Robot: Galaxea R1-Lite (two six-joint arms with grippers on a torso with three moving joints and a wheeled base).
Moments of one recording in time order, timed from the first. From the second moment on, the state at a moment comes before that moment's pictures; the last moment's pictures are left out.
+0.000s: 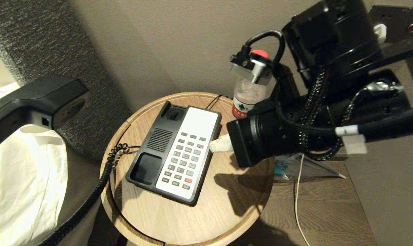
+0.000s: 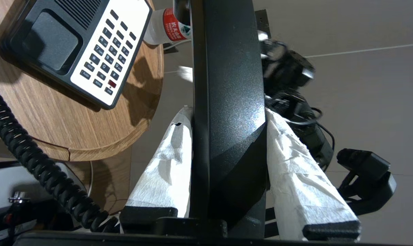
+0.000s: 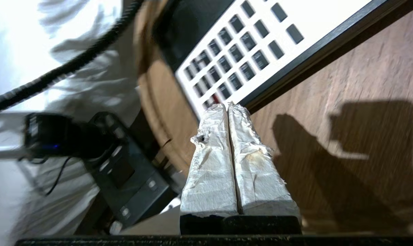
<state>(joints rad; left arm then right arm) -0.63 0.58 -0.76 0.10 -0.13 -1.05 0.92 1.72 -1.55 0.41 0.09 0.29</state>
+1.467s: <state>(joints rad) -0.64 0.54 -0.73 0.10 -0.13 -1.01 0.93 1.98 -1.74 0.38 -0.02 0.30</state>
